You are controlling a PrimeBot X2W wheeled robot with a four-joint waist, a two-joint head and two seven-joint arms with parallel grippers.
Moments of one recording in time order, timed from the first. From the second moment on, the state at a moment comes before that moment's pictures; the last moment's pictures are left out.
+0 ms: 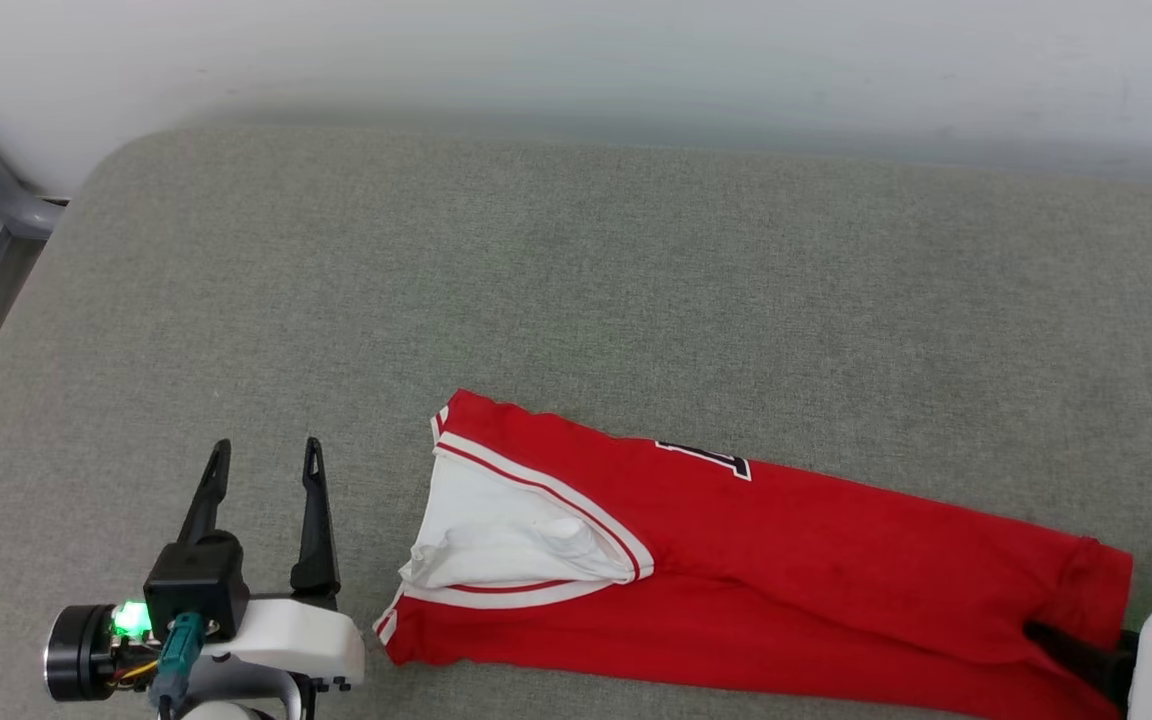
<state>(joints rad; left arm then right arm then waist) -0.10 0.46 -0.44 0.01 -0.44 0.46 -0.26 -0.08 -0.63 0.22 0.26 0.95 0.13 0.58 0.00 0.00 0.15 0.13</state>
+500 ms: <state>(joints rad) 0.02 0.25 -0.24 -0.01 -0.20 0.32 -0.26 -0.14 -0.61 0.36 0.33 0.96 0.13 0.49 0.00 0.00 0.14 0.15</state>
